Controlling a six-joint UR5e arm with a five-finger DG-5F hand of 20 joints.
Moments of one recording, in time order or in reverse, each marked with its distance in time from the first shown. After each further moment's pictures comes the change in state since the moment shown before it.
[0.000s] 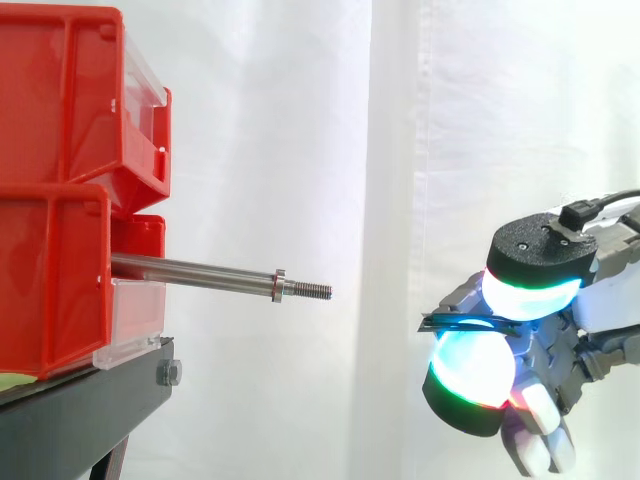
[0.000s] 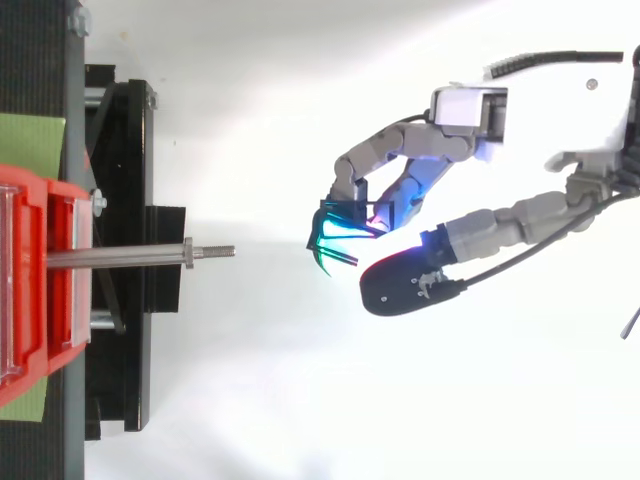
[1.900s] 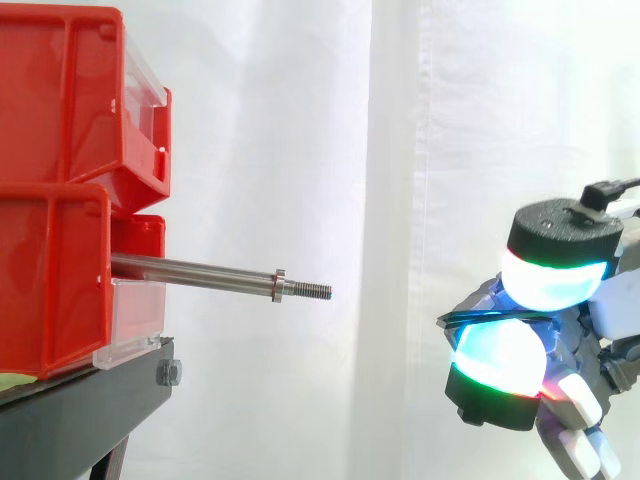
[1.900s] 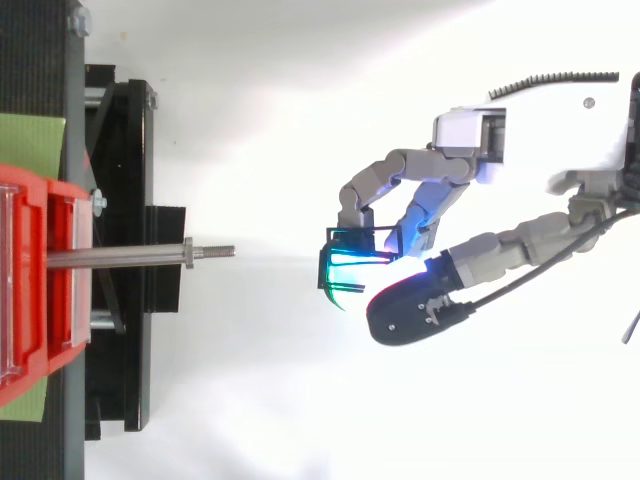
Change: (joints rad) arm 0.018 0.002 0.002 -0.040 0.008 0.117
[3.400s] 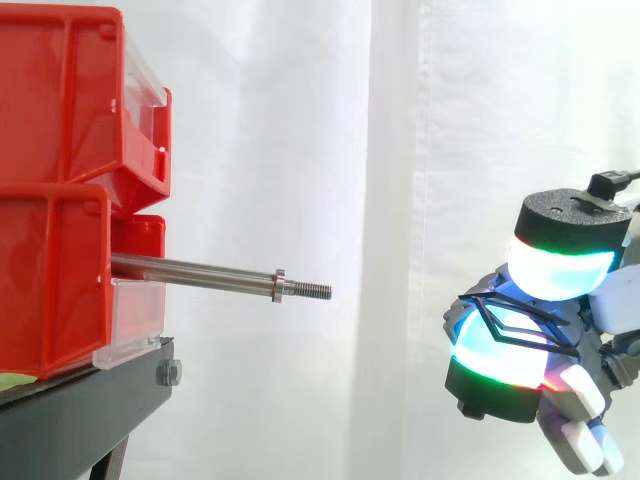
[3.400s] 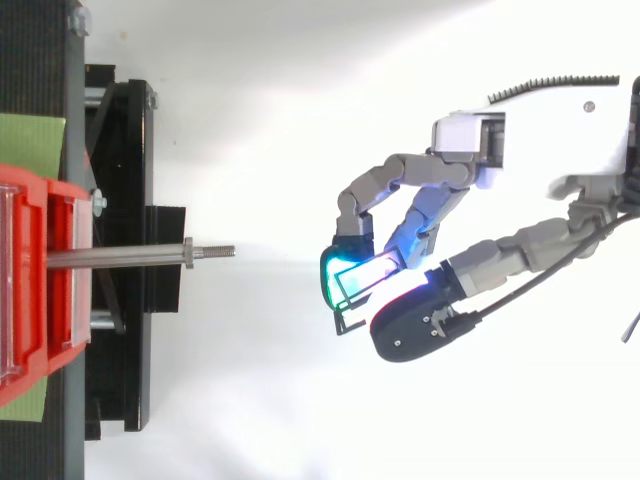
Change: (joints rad) arm 0.005 0.000 0.011 -0.014 0.000 0.011
